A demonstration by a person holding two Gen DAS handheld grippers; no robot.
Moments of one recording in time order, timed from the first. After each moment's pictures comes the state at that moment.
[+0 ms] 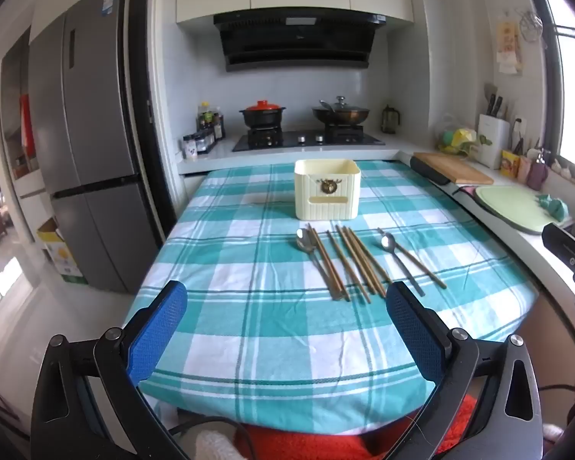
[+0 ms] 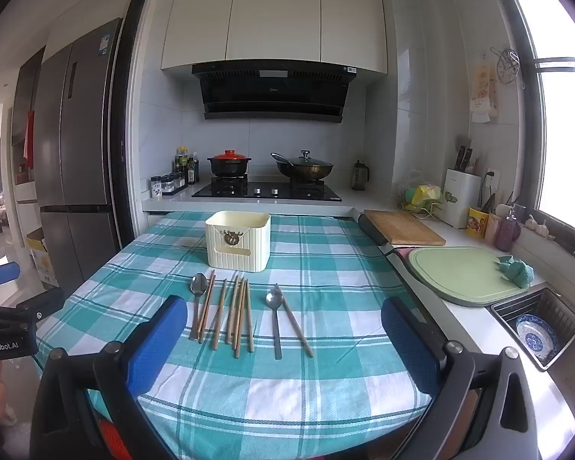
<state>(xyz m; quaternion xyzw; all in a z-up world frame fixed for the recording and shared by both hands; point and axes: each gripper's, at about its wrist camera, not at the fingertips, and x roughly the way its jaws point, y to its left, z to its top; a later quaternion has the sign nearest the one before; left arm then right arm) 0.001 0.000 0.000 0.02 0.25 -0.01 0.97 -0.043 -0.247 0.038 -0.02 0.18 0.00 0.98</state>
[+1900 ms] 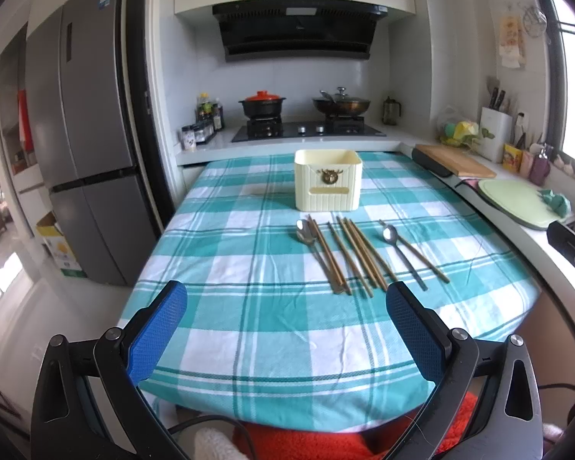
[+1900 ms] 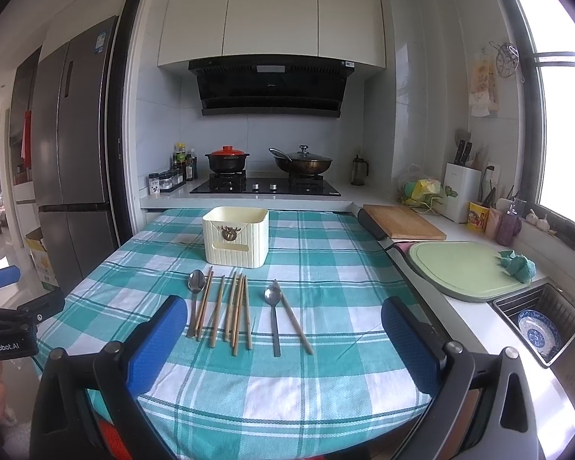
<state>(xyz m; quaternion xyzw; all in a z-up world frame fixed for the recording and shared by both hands) 0.010 -0.002 -0.010 0.02 0.26 -0.01 0.96 -0.036 -0.255 0.033 -0.01 0.19 0.00 0.98</state>
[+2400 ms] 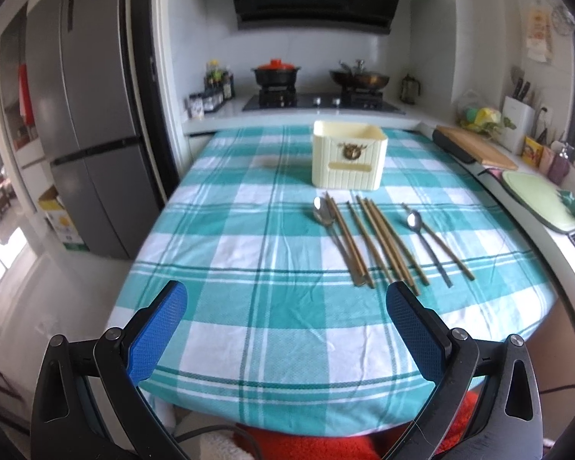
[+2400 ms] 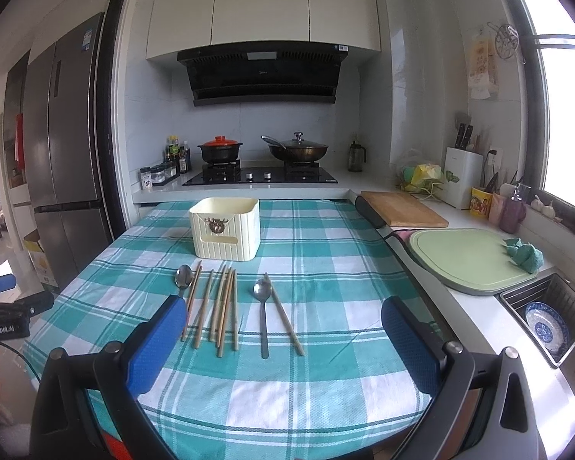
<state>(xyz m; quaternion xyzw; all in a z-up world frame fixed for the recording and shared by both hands) 0.069 0.018 -0.033 0.00 0.33 0.01 0.94 0.001 -0.281 0.016 0.00 0.22 0.00 0.98</state>
